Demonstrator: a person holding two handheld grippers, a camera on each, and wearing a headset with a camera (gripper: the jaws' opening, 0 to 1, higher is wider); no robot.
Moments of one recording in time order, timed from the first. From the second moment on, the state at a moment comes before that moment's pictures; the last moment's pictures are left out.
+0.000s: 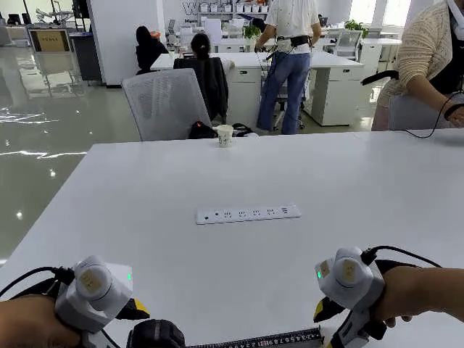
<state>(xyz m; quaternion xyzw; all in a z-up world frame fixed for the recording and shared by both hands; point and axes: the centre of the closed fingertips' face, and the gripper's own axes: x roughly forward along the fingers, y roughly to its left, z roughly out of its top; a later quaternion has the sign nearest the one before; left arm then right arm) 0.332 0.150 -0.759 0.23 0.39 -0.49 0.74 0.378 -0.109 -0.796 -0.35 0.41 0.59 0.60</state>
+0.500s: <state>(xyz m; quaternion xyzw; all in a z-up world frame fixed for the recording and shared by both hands) 0.324 0.153 -0.764 0.22 0.41 -0.49 0.74 0.372 -0.111 -0.798 -0.33 0.42 0.59 0.61</state>
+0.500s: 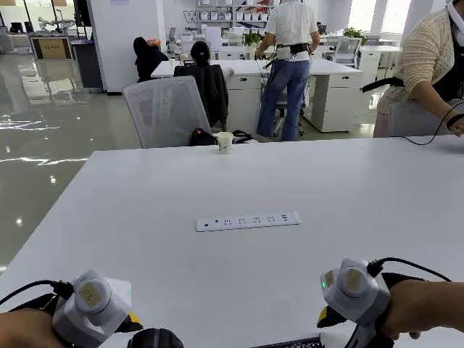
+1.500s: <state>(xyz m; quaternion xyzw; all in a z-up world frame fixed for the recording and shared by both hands) 0.338 0.198 -0.758 0.09 0.33 -0.33 0.88 0.381 -0.136 -0.777 -0.20 0.35 0.49 0.77</state>
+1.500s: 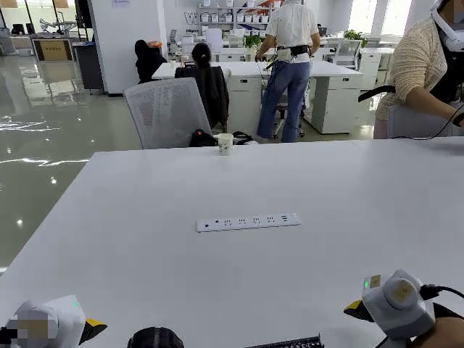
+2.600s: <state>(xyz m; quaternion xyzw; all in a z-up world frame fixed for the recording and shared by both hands) 0.275 0.224 -0.754 0.03 0.29 -0.23 0.93 0.317 -0.178 -0.762 -0.13 0.29 0.41 0.85</state>
